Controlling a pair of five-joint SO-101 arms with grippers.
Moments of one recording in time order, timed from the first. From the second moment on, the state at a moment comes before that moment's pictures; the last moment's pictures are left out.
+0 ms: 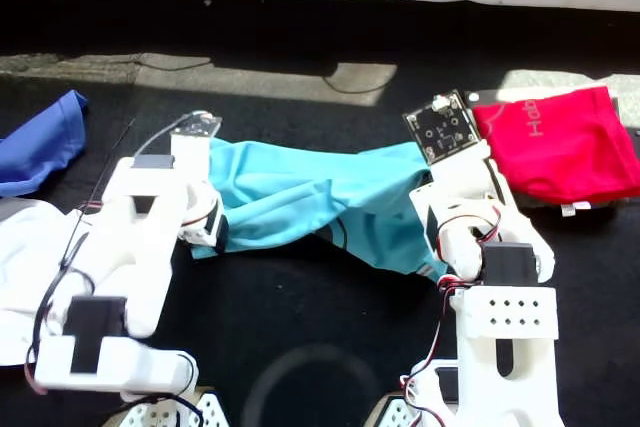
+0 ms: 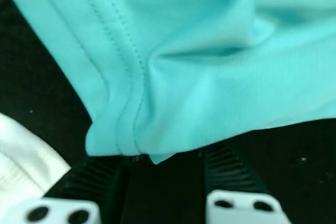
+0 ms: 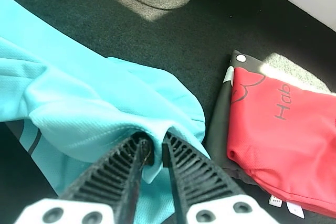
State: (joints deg) left arm -6.5 -1.2 38.2 56.6 -9.7; right arm -5.9 -51.4 46.0 53.9 29.6
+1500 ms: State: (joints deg) left arm -4.1 -26.7 -24.6 99.7 -8.0; right arm -4.7 -46.6 4.1 51.6 23.5
